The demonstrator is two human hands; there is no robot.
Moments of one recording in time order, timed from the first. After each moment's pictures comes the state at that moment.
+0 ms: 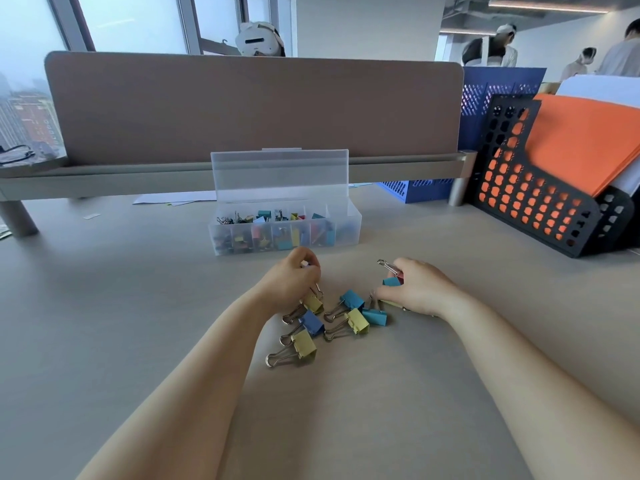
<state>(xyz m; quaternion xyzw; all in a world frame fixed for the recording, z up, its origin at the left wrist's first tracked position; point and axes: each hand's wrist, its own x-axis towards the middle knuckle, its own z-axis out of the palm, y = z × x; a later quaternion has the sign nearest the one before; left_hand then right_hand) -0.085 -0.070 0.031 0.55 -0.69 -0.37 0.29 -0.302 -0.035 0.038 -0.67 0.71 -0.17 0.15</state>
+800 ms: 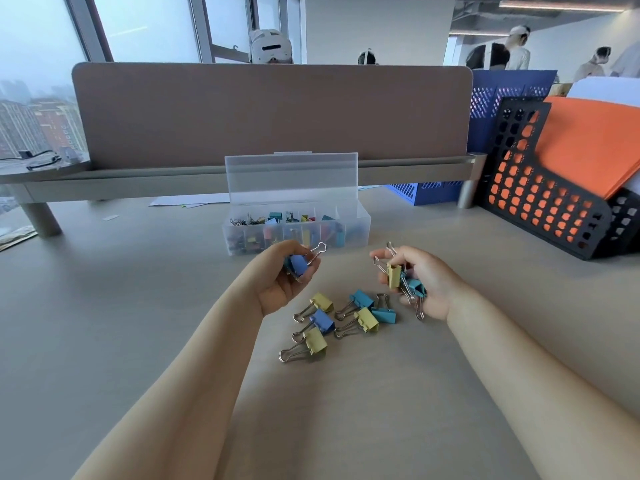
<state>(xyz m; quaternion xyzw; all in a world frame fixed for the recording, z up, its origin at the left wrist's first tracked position) -0.063 -0.052 0.058 0.41 -0.27 -0.73 0.47 -0.291 -0.037 0.046 -0.46 0.54 -0.42 0.57</state>
